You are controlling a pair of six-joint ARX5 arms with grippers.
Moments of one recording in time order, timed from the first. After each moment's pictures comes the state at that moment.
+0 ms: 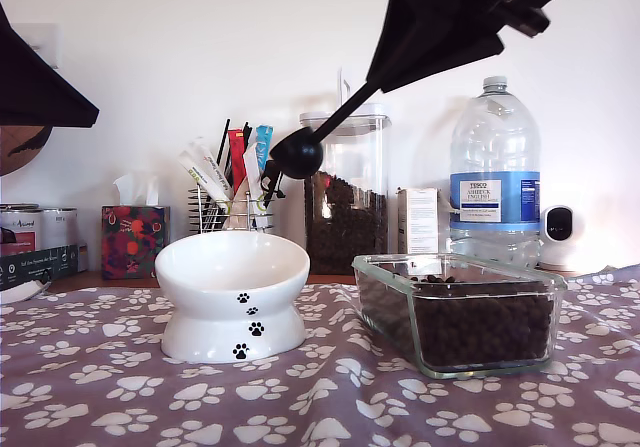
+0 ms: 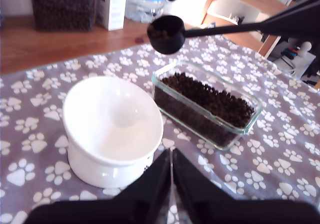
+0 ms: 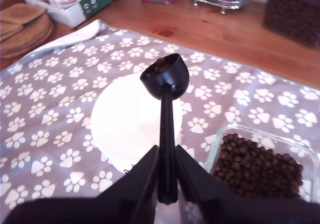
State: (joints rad) left arm -0.33 0.70 0.37 -0.03 0.50 -0.13; right arm 0.74 1.20 0.86 -0.17 0.06 0.08
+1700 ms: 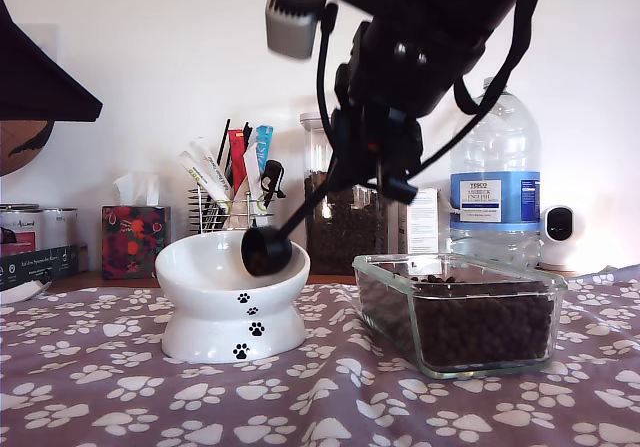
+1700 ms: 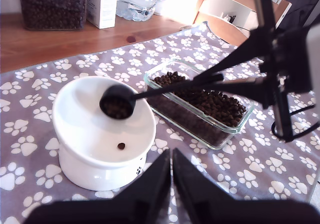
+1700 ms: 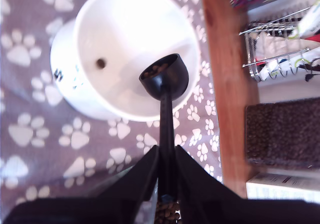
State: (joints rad) left arm -0.33 0.70 0.37 -0.02 0.52 -0.13; right arm 0.85 1.47 0.86 -0.01 0.28 -1.05
